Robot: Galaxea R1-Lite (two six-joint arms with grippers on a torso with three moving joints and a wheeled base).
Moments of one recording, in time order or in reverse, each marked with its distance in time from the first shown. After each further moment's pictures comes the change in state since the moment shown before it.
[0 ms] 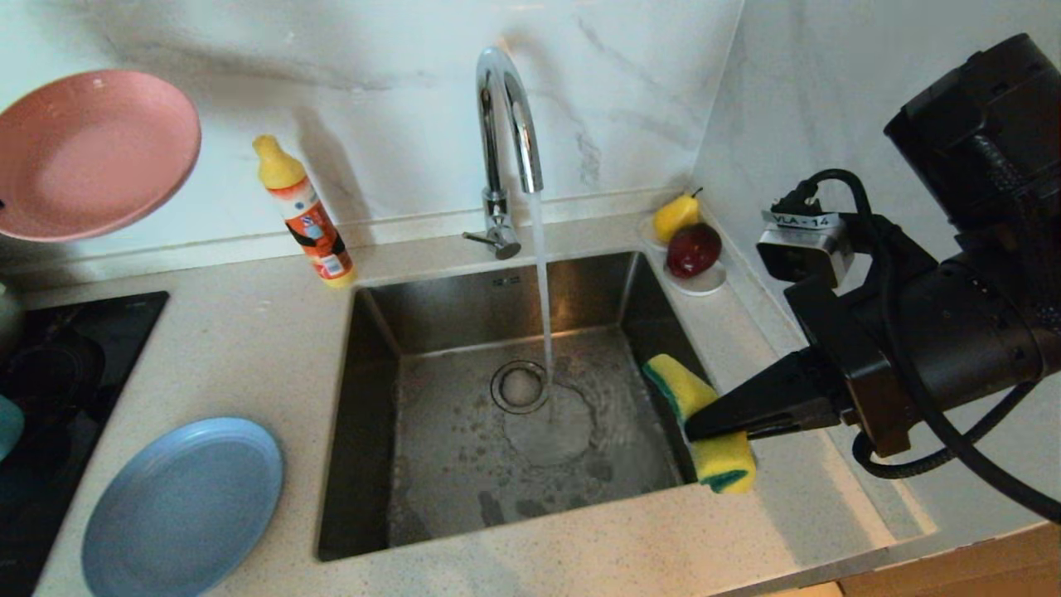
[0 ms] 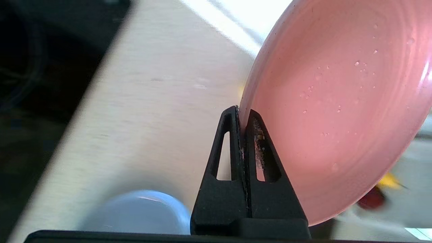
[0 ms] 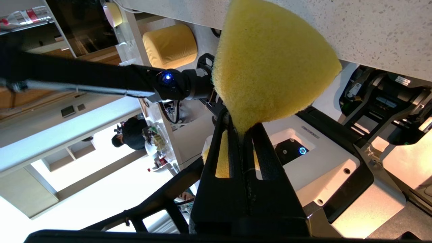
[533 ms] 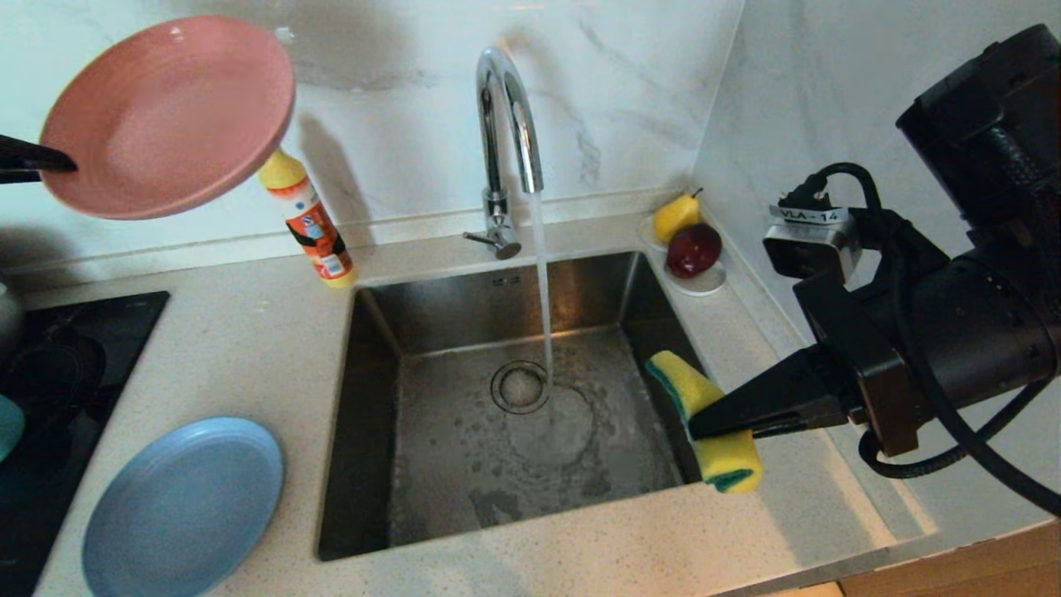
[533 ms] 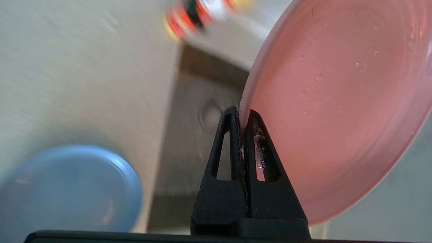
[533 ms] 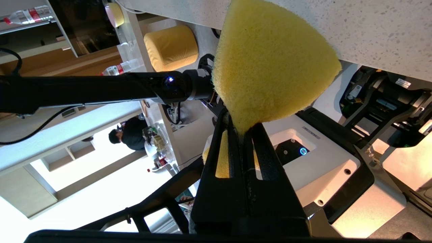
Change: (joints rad) left arm -0.247 -0.152 0.017 0.150 -0.007 0.028; right arm 0.000 -0.011 0.000 -0.001 0.000 0.001
